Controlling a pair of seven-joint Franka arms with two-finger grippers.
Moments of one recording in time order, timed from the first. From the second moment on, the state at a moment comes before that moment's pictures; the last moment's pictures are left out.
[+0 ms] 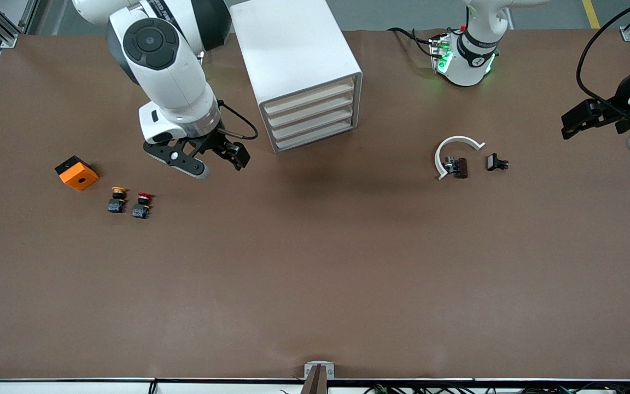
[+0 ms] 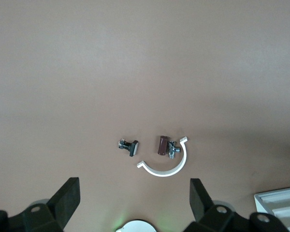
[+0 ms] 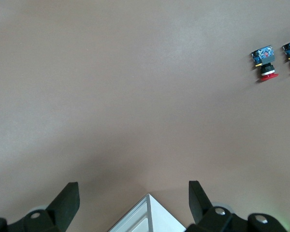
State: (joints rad) left arm 0.00 0.03 -0.09 -1.44 0.05 1.40 -0.16; right arm 0.57 0.17 -0.02 -1.63 0.00 1.78 1.01
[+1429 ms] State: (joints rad) left arm -0.01 -0.10 -0.09 -1.64 0.04 1.48 -0.15; right arm 0.57 0.19 -0.02 -1.62 0.00 1.78 1.01
